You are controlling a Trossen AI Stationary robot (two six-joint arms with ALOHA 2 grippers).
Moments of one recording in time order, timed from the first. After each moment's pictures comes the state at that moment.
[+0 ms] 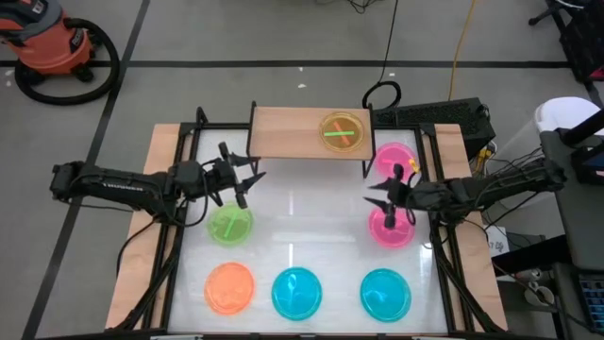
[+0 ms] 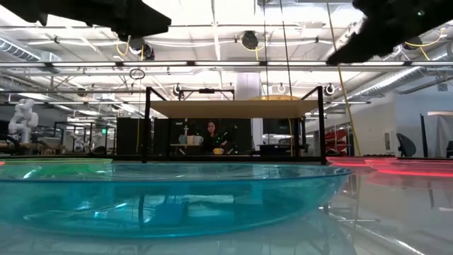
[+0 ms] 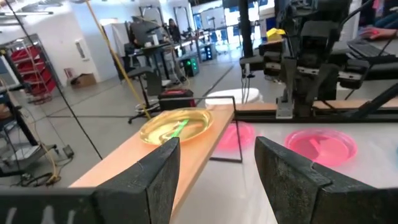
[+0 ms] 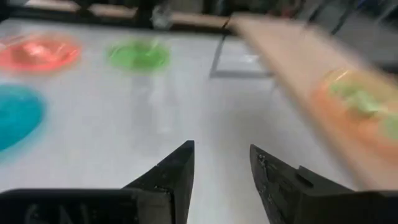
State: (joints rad) left arm 0.00 0.87 0.50 0.37 -0.35 0.19; right arm 0.21 0.69 0.44 -0.20 0.43 0.05
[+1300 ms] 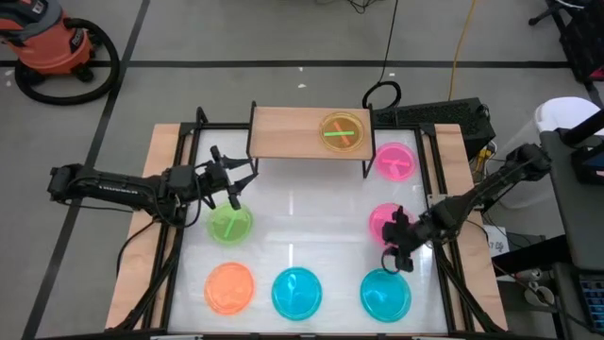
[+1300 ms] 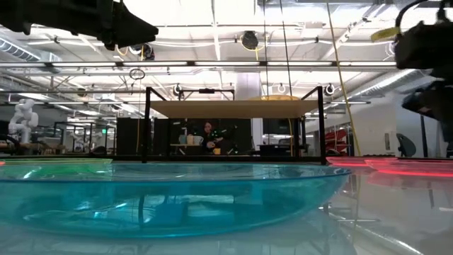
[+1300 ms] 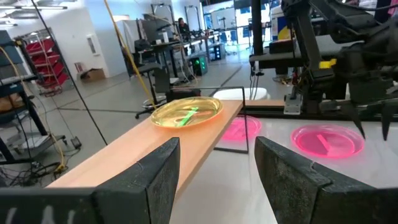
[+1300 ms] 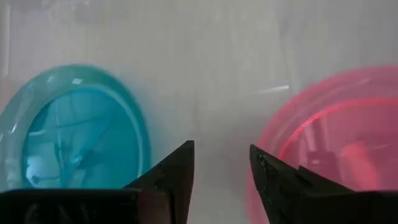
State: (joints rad) left arm -0.02 0.75 0.39 0.37 -0.41 0.15; right arm 0.56 1.00 0.44 -0.48 0.06 0.73
